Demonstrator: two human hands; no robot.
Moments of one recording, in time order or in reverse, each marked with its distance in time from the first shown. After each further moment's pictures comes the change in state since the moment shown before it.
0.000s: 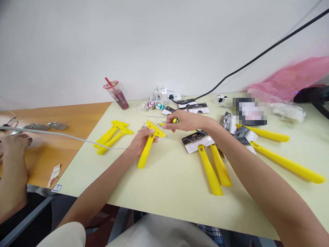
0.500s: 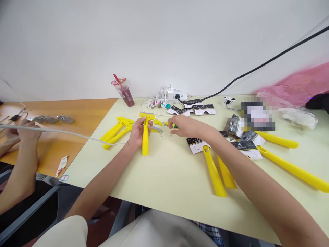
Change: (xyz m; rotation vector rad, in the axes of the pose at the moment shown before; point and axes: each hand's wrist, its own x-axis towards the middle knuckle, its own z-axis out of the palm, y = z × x) left_hand 0.015 0.026 -0.022 -0.431 0.274 0.028; right_hand 0.014 0.009 0.031 -0.286 0.075 -0.023
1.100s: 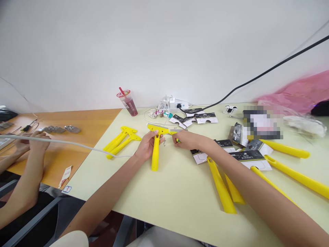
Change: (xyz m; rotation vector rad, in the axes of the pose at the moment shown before) left_hand -0.010 -0.027 0.001 0.224 -0.132 0.084; right_hand 0.007 -0.003 0.016 -0.023 -0.193 0.056
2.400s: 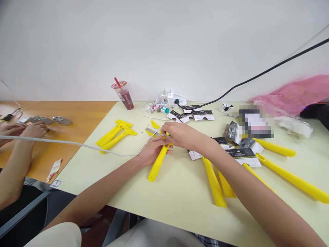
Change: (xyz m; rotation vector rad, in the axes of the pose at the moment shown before) left_hand -0.024 -0.036 0.013 0.143 -0.180 -0.249; right_hand -0.023 -0.048 -0.024 -0.011 0.230 -0.137
